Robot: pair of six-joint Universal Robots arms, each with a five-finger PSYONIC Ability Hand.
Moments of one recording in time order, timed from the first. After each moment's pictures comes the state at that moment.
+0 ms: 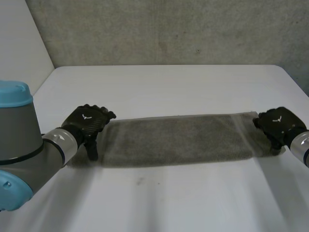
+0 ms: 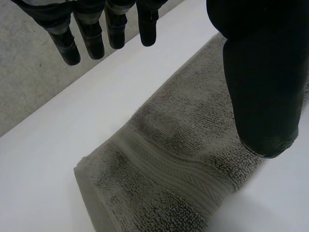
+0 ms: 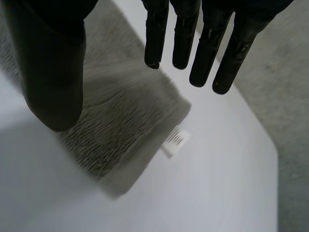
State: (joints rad) left arm 4.34 -1.87 -1.63 3.08 -1.47 3.53; right arm 1.54 -1.21 1.74 -0.11 1.21 2.32; left_hand 0.17 0.17 0.17 0.17 0.03; right_hand 0.47 0.47 0.48 0.48 0.31
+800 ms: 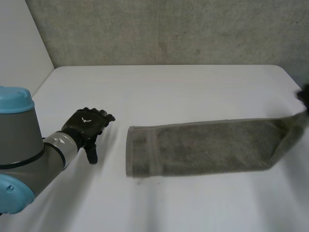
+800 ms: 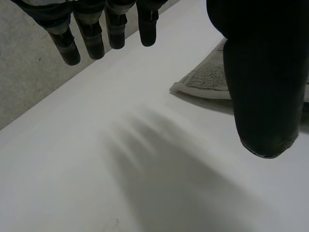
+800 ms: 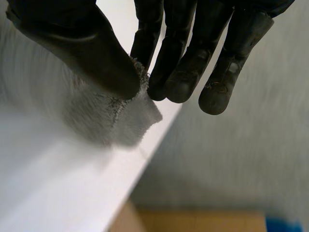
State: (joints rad) left arm 4.35 -1.87 -1.66 3.12 -1.47 3.52; right arm 1.46 -1.18 1.50 -0.11 1.36 2.14; left_hand 0.17 0.17 0.17 0.17 0.03; right_hand 1.32 1.32 1.34 1.34 1.16
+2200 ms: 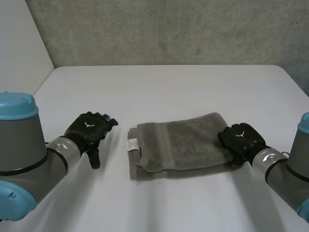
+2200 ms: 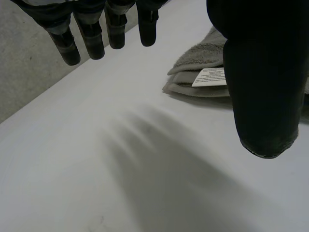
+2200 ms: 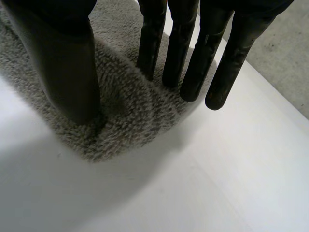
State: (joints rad) left arm 4.33 -1.87 -1.69 3.13 -1.47 3.52; right arm 1.80 -1.18 1.81 -0.19 1.30 2.56; left_hand 0.17 0.17 0.17 0.17 0.03; right_hand 0.68 0.69 0.68 0.68 0.50
